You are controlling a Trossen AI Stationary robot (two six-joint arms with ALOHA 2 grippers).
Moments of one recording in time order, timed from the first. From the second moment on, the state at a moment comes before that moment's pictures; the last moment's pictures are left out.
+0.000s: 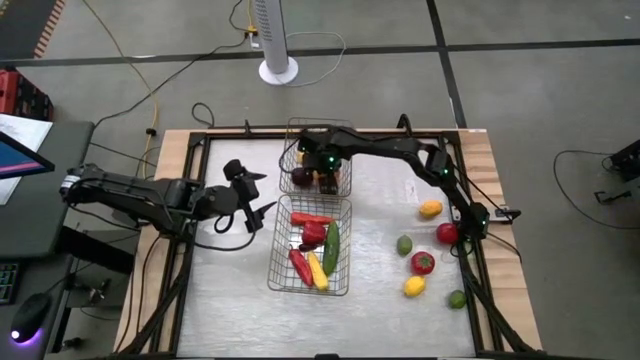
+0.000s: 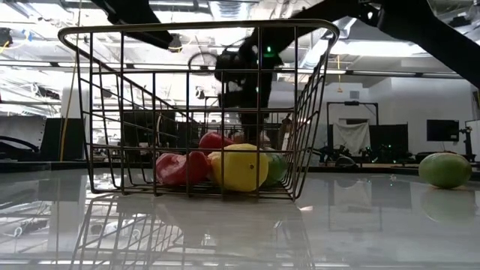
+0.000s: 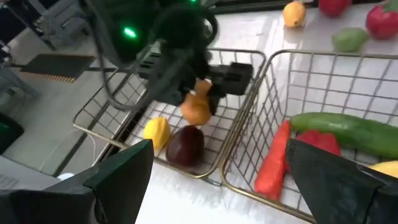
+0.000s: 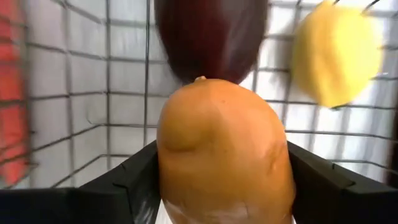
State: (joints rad) left arm -0.15 1.00 0.87 -0.51 -0.62 -0.11; right arm -0.35 2.28 2.01 -1.05 0.04 -0.37
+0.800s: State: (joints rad) left arm -0.17 0.86 0.73 -0.28 -0.56 0.04; right arm -0.11 2.12 2.33 -1.42 -0.21 -0.25
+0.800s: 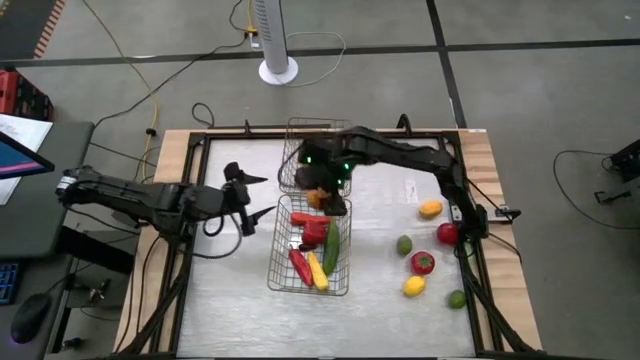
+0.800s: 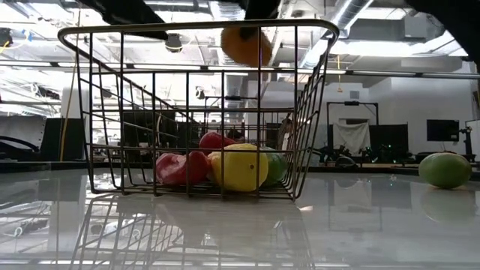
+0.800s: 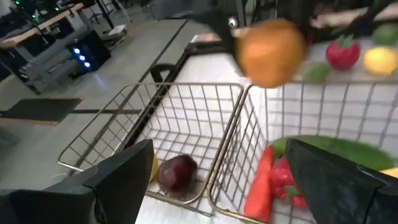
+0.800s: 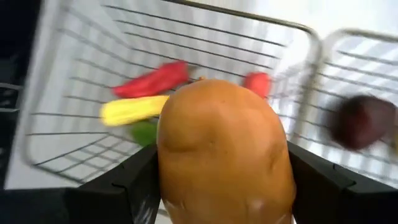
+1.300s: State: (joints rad) left arm -0.24 0.75 0.73 -0.35 -0.57 -0.09; right arm 0.05 2.13 2.12 -1.34 -0.21 -0.13
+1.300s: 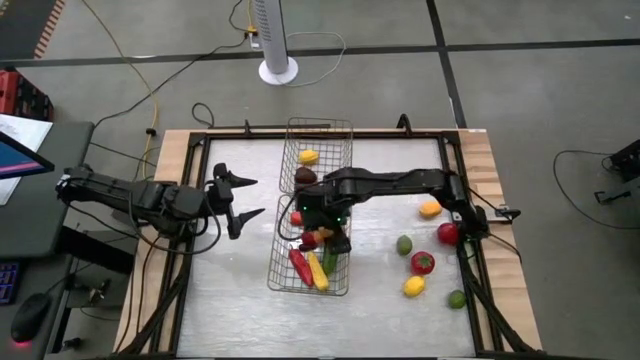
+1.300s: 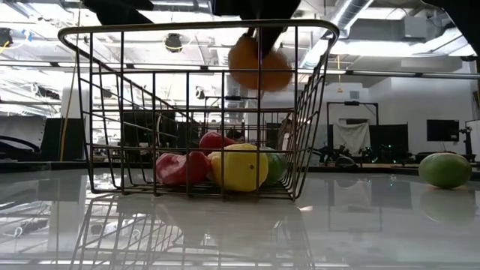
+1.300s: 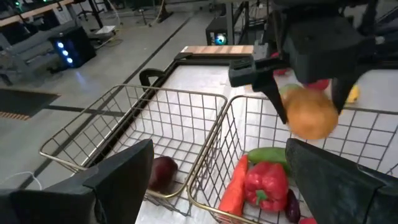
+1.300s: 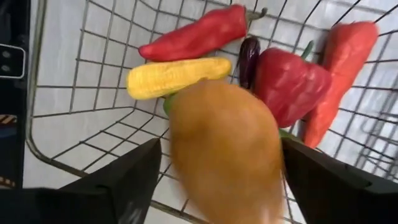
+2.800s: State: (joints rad) left arm -0.23 0.80 0.73 -0.35 -0.64 -0.12; right arm 0.13 1.56 0.91 -1.04 -0.16 0.73
